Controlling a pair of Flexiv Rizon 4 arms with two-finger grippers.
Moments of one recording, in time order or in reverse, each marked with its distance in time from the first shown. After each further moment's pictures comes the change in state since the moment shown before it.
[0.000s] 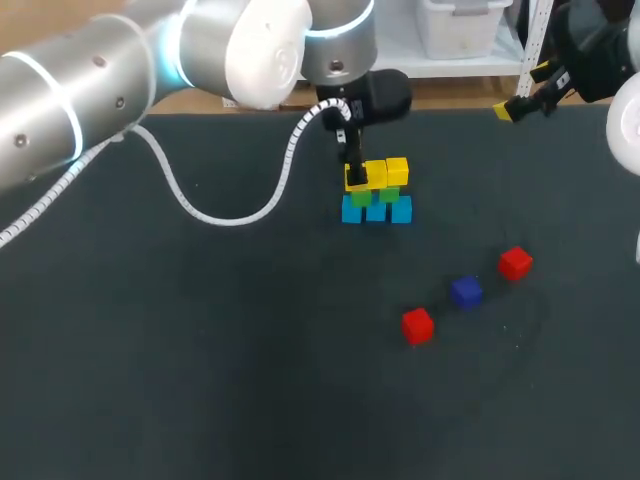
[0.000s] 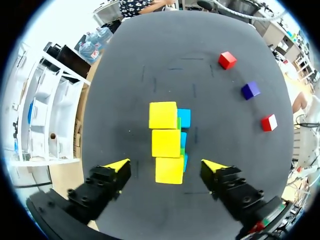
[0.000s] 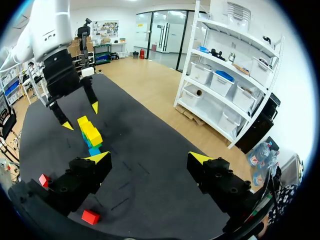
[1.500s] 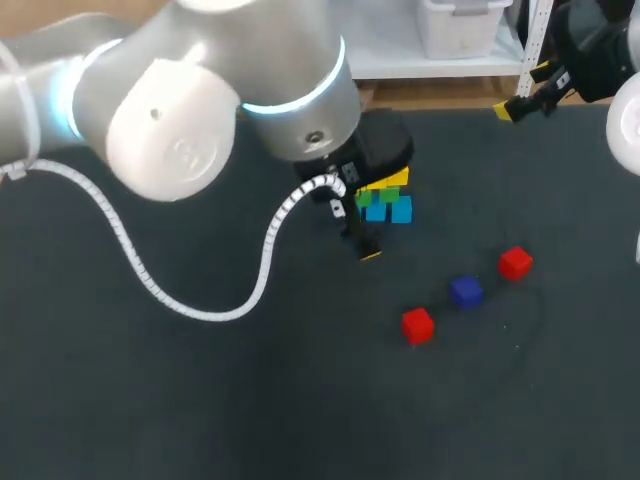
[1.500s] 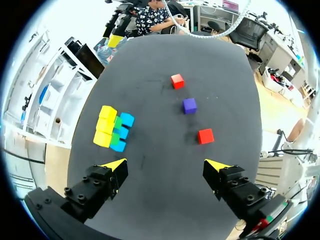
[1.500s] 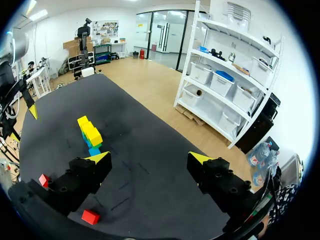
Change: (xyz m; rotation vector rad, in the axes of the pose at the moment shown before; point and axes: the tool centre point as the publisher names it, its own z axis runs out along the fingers) left arm 0.004 -0.168 -0.080 -0.063 -0.131 -0.180; right arm 0.000 0.000 0.000 0.000 0.000 0.000
